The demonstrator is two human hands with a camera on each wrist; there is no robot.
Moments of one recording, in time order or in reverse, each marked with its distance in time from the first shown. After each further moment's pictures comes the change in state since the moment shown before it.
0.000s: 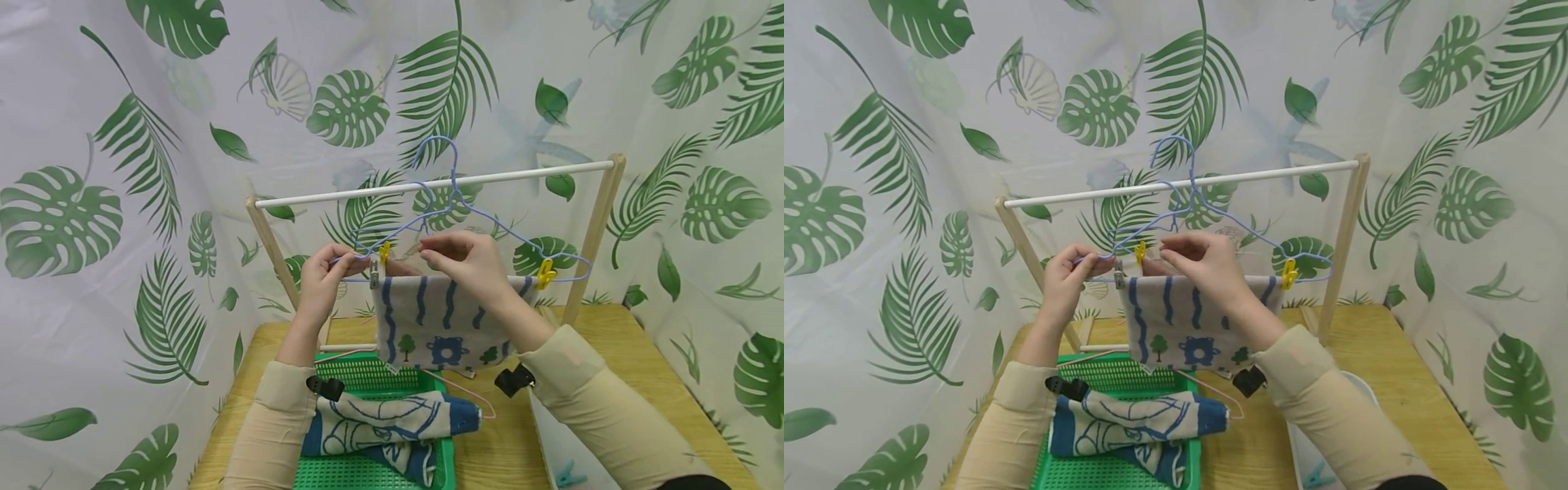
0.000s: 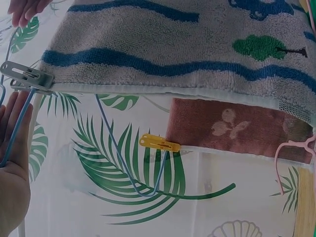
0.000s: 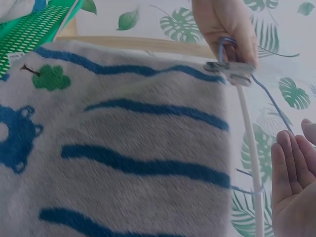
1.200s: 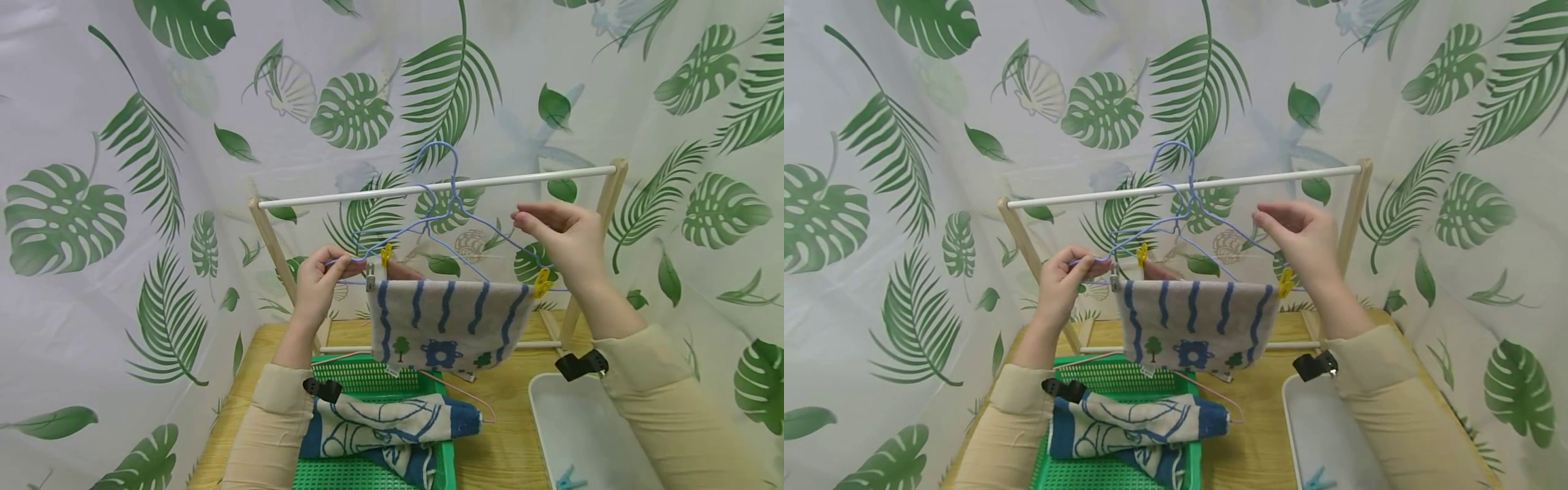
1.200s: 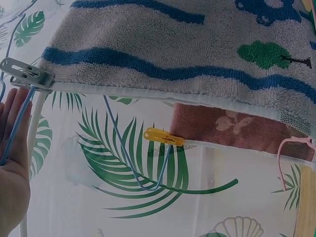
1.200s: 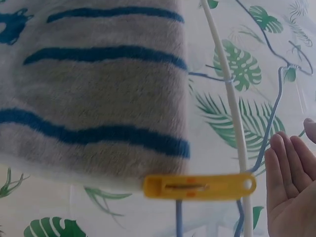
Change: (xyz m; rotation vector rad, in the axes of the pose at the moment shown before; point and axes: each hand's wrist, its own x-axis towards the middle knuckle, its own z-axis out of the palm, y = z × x) left_hand -0.002 0.002 -0.008 -0.009 0.031 -0.024; right_hand -0.001 0.012 -0.105 0.074 0.236 0.062
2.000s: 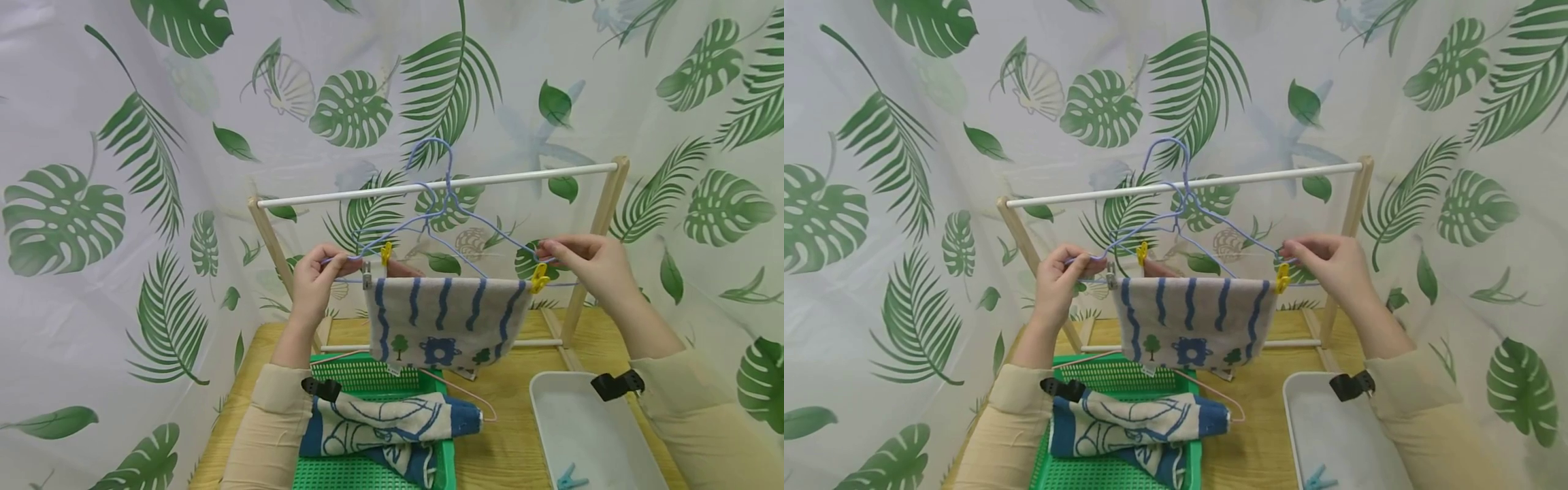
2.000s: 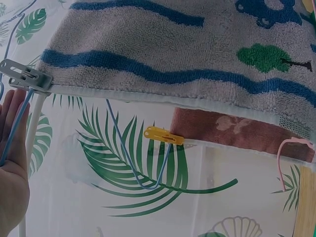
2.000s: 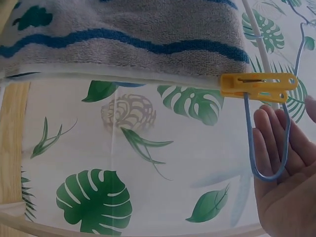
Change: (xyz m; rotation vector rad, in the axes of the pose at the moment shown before) left_hand 0.000 0.000 -0.001 -0.081 0.039 0.002; right_hand -0.025 0.038 -0.053 -0.284 -0.197 0.180
